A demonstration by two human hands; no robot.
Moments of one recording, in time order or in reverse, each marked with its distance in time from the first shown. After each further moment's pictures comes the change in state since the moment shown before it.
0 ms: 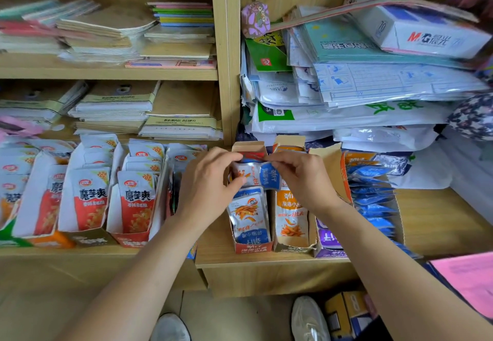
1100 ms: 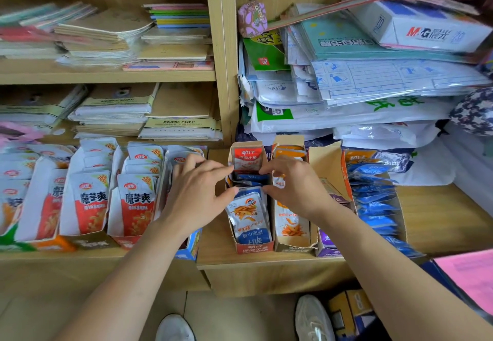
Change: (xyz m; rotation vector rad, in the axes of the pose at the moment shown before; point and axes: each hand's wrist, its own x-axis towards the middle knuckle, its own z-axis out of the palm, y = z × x) left_hand -0.008 -0.020 -0.007 0.201 -0.200 0.011; right_hand -0.006 -0.003 0.007 -0.170 -0.195 0.059
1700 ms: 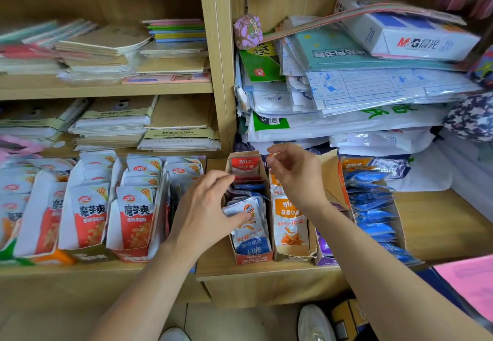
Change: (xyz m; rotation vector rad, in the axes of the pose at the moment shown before) left_hand -0.009 0.016 0.009 -0.090 0.079 0.017; right_hand 0.020 -0.001 -0.001 0.448 0.351 0.242
